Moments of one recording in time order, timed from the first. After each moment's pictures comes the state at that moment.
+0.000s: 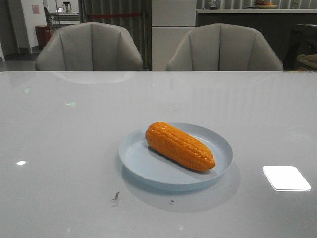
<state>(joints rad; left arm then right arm) -0.04 -0.01 0.01 -0.24 0.05 0.24 -0.04 0.69 -0.69 0.26 0.81 -0.22</state>
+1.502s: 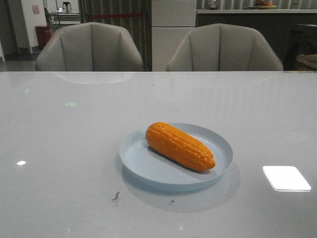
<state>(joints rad) -0.04 -0.01 0.01 -0.03 0.05 0.08 -0.04 0.69 -0.69 0.26 0.81 -0.22</state>
